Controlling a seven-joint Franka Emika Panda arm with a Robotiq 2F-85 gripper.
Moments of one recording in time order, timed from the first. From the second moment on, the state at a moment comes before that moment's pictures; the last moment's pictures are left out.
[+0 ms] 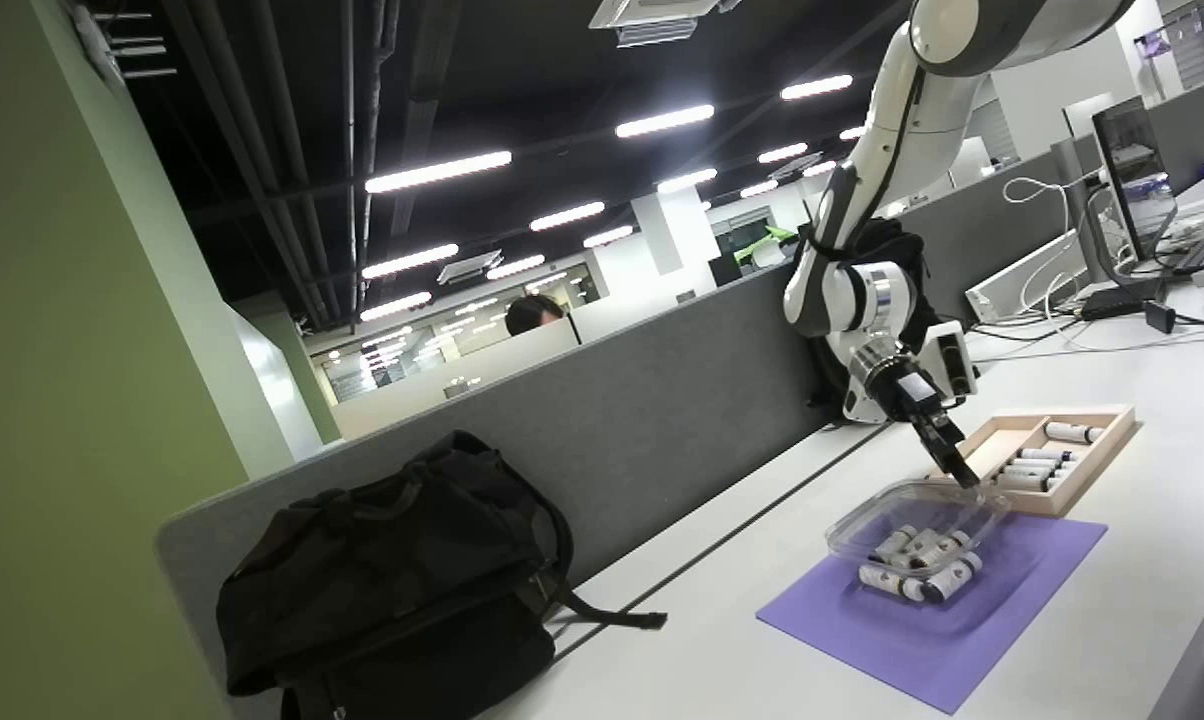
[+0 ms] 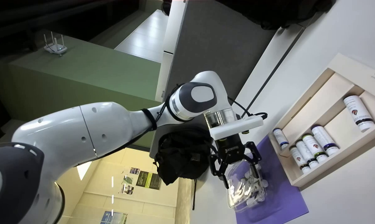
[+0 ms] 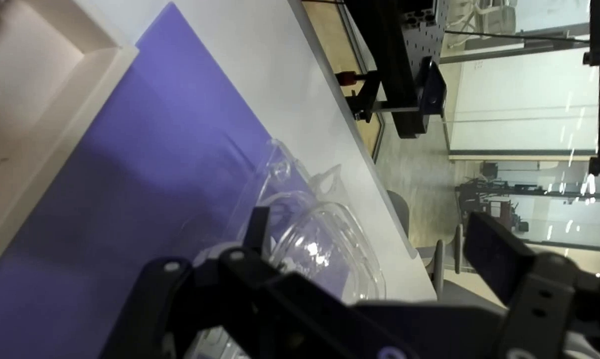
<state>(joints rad) -0.27 0.85 0.07 -1.61 0.34 1.48 -1.13</state>
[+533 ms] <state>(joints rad) -0.27 0.81 0.07 -1.65 0.33 1.59 -1.40</state>
